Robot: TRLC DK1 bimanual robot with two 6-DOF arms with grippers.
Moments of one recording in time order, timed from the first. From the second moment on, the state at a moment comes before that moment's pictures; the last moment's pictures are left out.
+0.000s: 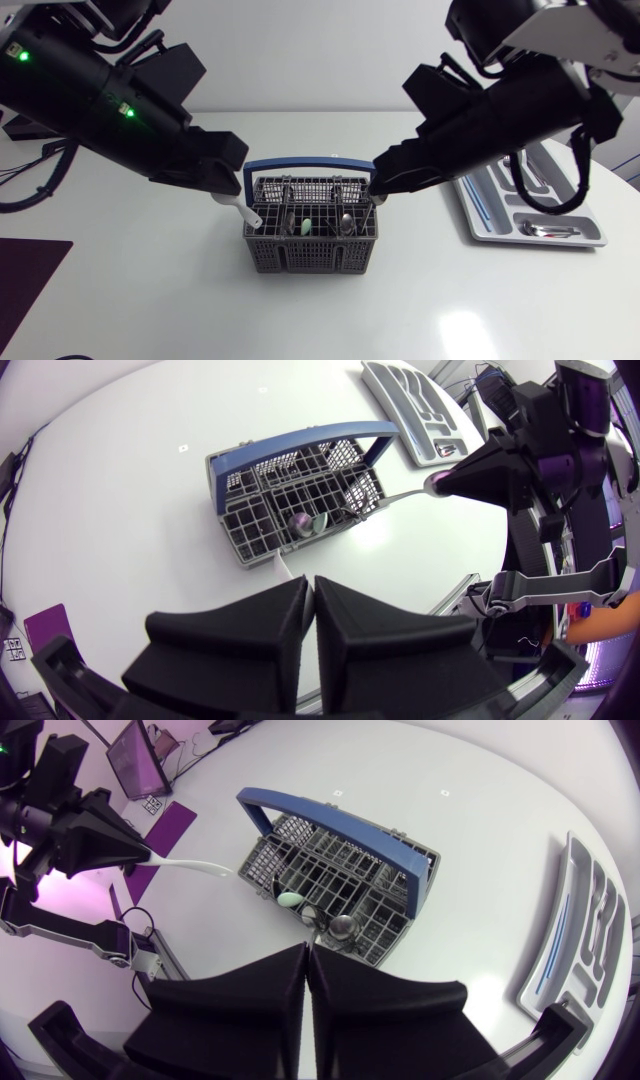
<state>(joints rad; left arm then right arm) -0.59 1.35 1.43 -1.15 0.17 -0.24 0.55 1.36 1.28 -0.91 -0.31 0.11</state>
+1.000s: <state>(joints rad) -0.76 1.34 1.40 -1.01 0.17 -0.32 0.24 1.14 1.19 -1.04 -0.12 0.04</state>
